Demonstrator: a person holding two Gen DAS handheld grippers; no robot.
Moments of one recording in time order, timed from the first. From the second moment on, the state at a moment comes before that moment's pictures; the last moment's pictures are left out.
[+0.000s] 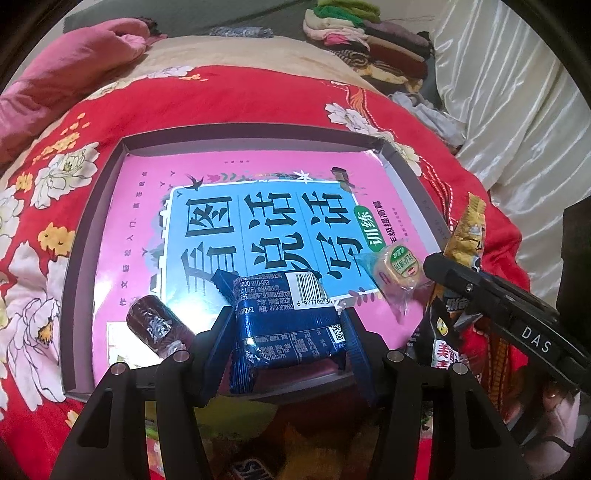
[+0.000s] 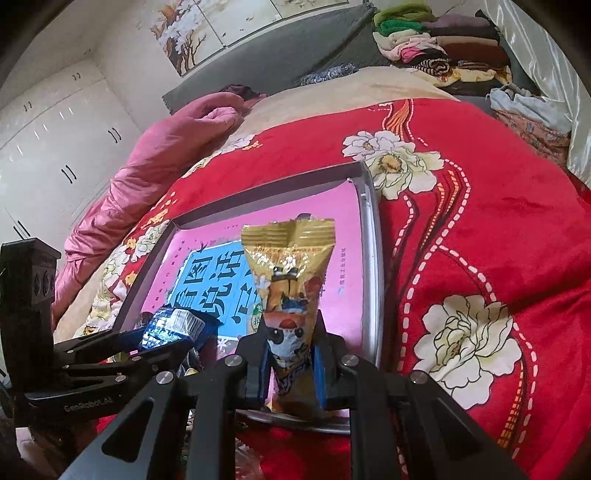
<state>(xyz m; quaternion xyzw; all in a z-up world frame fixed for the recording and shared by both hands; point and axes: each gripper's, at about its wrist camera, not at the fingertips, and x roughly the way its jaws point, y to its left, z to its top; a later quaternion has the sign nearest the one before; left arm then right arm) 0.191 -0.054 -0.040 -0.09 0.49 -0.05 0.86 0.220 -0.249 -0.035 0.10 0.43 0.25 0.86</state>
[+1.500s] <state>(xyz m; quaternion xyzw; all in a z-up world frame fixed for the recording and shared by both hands) 0.181 -0.049 -0.031 -0.11 0.48 -0.05 0.87 0.214 -0.264 -0.011 0.10 0.39 0.23 0.89</state>
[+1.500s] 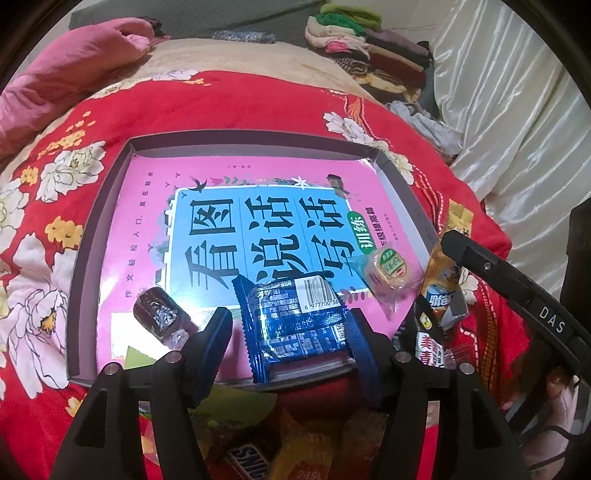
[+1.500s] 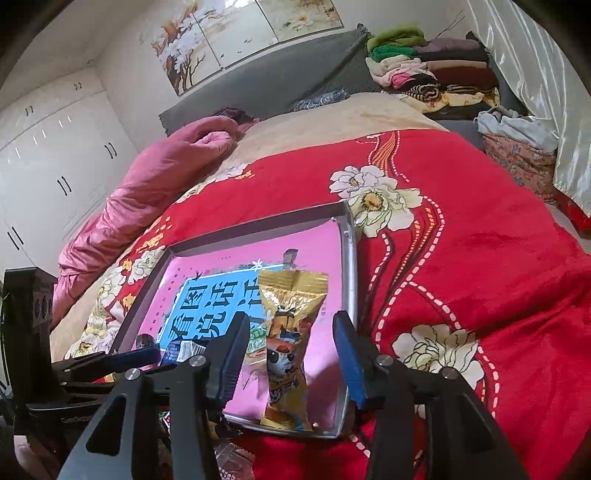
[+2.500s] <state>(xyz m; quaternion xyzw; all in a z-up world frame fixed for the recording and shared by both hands) 0.144 0.000 0.014 -0.14 0.43 -0.02 0.89 0.183 -0.261 0.031 0.07 0.30 0.26 0.92</state>
